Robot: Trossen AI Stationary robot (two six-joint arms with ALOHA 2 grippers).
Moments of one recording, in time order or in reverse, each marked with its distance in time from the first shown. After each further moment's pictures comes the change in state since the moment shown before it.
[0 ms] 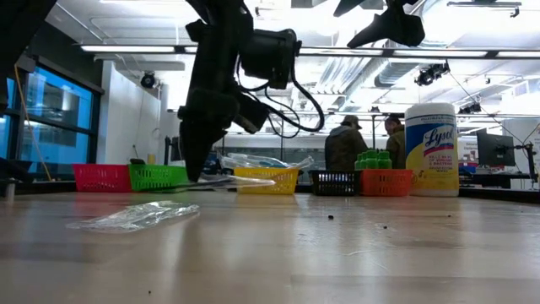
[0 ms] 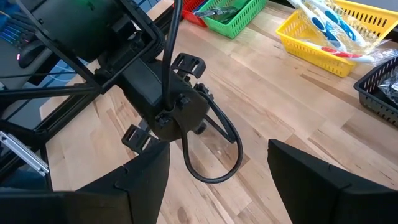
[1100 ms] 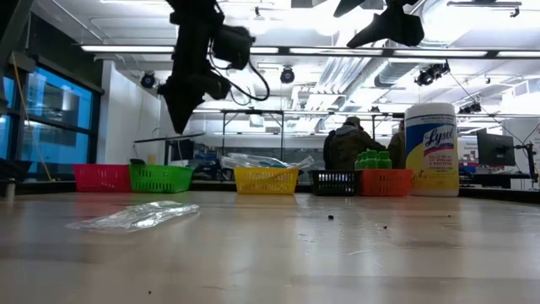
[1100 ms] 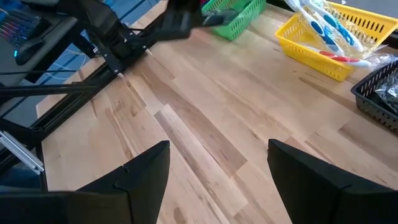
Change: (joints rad) left arm 0.367 -0.249 0.003 -0.211 -0.196 0.029; right arm 0.000 0.000 0.000 0.000 0.006 -0.020
